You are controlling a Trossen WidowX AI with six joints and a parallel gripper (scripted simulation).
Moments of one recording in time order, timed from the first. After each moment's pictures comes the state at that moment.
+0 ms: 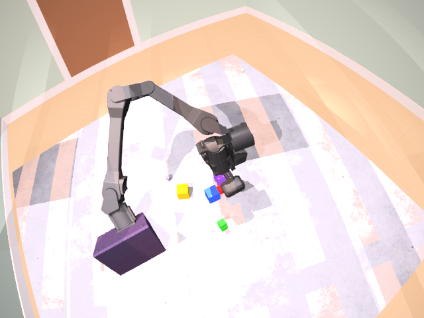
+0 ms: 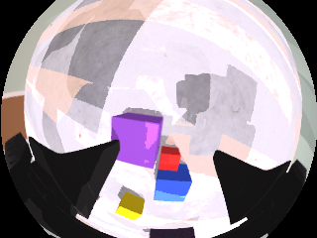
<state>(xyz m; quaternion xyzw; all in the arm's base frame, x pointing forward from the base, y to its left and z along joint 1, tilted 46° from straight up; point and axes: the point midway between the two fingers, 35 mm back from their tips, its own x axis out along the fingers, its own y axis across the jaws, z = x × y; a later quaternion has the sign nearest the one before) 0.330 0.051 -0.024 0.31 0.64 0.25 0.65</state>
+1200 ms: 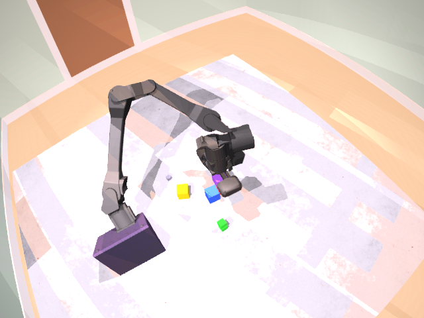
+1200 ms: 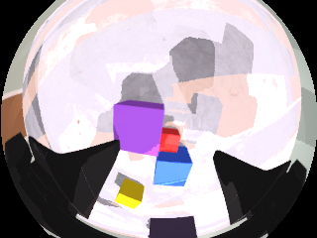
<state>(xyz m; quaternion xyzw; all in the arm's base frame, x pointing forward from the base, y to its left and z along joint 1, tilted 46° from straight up) 0.319 0.045 -0.015 0.28 0.67 0.26 0.63</state>
